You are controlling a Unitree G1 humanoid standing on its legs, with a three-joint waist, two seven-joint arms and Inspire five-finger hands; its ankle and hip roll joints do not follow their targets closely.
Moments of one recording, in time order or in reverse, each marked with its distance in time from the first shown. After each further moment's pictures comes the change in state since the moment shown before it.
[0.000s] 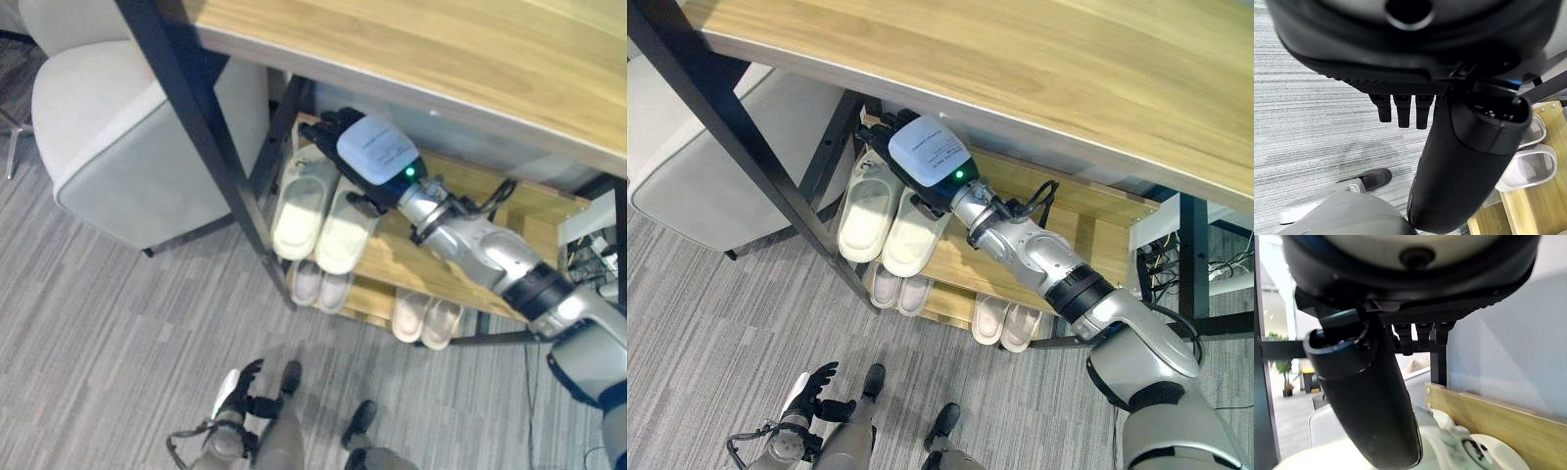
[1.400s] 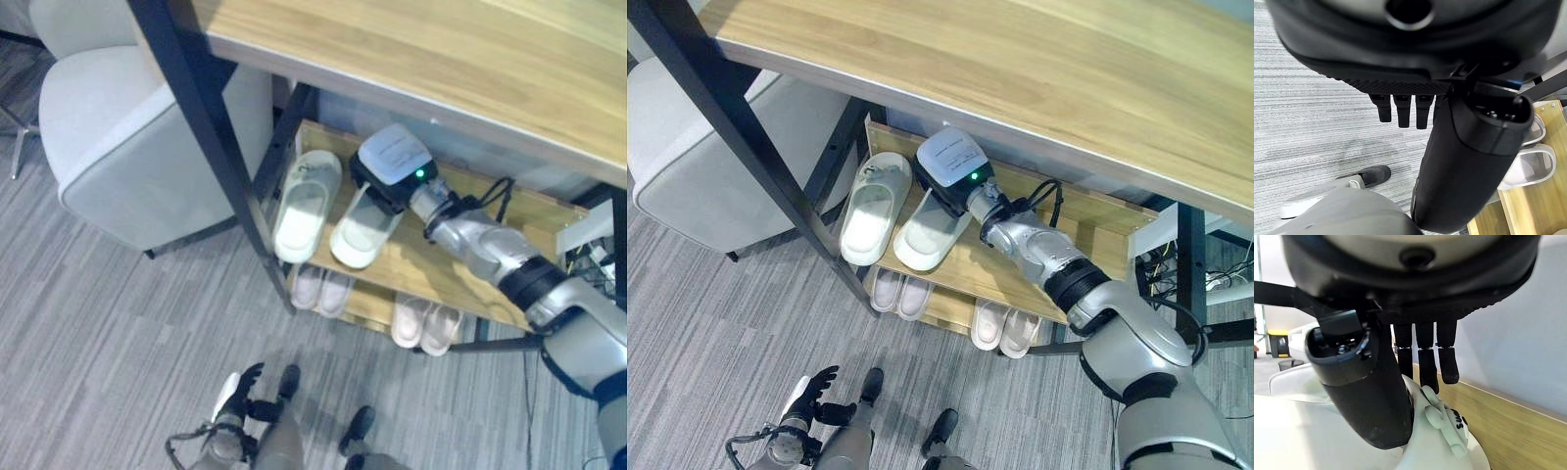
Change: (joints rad) left arm 0.002 0.000 -0.003 0.012 -0.003 -0.010 -0.014; right arm -0.090 0.032 0.087 0.276 -0.050 0.044 -0.010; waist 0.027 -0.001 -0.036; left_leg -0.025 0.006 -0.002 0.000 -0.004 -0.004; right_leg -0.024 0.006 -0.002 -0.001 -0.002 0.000
